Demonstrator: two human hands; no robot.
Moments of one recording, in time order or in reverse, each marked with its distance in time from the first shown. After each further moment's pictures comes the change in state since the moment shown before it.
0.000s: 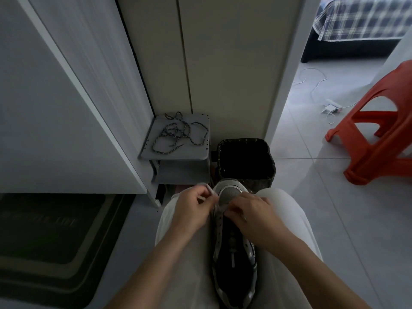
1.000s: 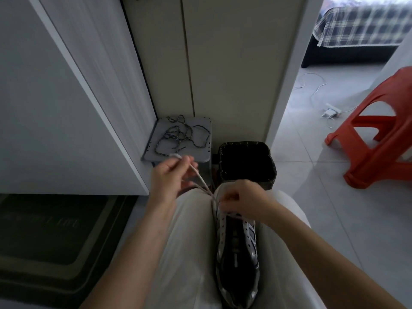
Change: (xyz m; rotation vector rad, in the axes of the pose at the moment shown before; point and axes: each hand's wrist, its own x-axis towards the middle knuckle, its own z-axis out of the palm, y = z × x) left_hand 0.027 0.023 -0.052 -0.606 0.175 -0.154; right_hand 0.044 -0.005 -0.015 0.281 -0.163 0.003
